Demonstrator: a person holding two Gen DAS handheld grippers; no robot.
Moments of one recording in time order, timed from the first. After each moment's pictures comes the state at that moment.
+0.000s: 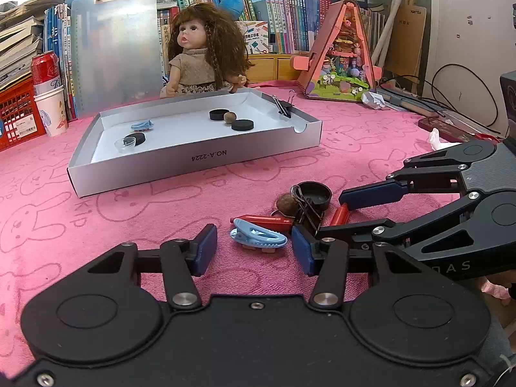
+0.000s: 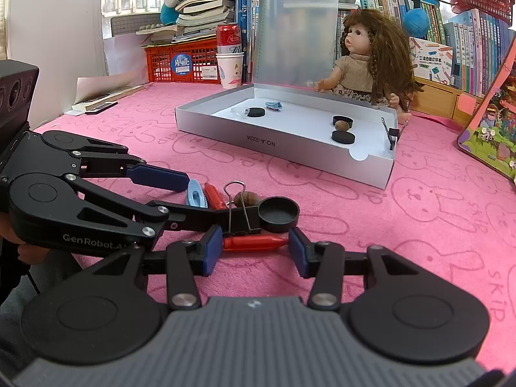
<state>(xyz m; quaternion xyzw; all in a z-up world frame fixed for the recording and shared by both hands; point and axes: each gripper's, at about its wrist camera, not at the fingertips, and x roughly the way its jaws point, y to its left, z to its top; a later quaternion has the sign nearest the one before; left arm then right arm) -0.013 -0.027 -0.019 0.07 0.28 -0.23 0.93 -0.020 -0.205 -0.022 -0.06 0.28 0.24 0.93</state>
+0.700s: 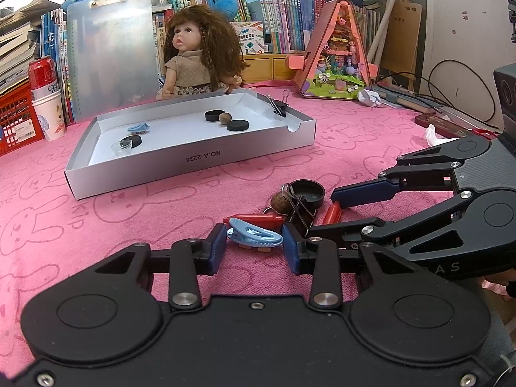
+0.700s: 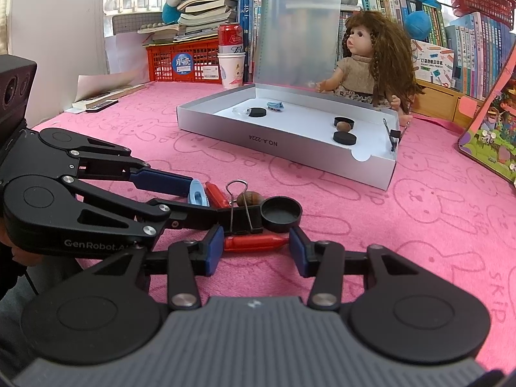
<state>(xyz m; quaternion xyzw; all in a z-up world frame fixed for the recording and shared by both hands) -0.017 -0.029 -0.019 0.08 0.27 -0.24 0.93 -0.022 -0.201 -0.024 -0.07 0.27 0.24 0.93</state>
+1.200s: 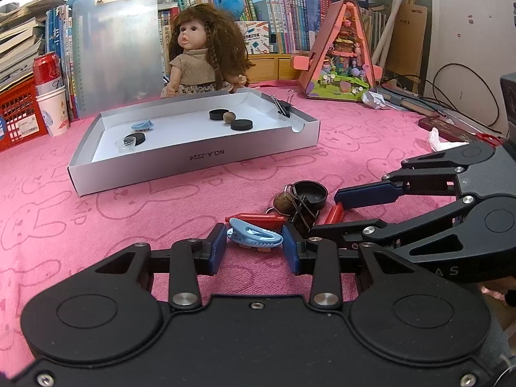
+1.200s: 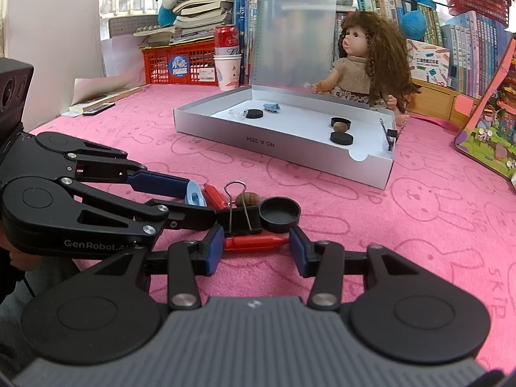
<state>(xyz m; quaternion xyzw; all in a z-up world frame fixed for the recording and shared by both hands) -0.016 -0.027 -0.017 0.07 0.28 -0.23 0.93 -0.023 -0.202 -0.024 -0.06 0.27 0.23 0.93</state>
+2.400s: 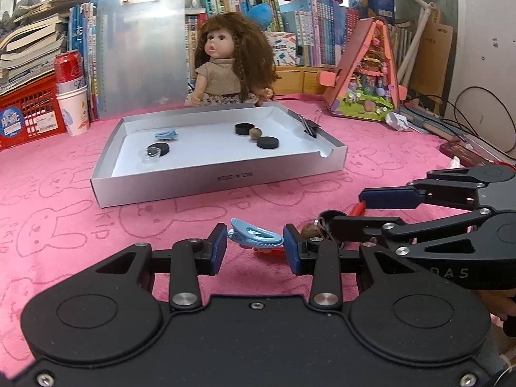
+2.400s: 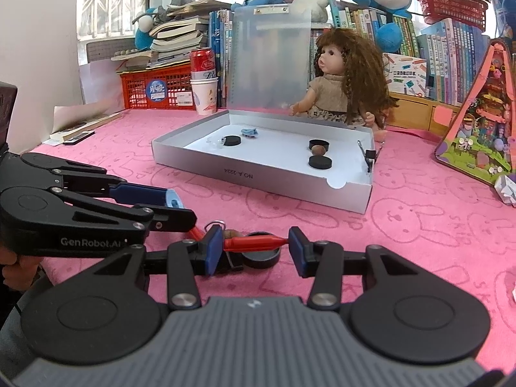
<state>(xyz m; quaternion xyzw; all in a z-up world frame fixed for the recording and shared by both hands) 0.002 -0.019 0.000 0.04 0.27 -0.19 0.94 -0.014 -0.202 -0.009 -0.04 0.24 0.19 0.95</state>
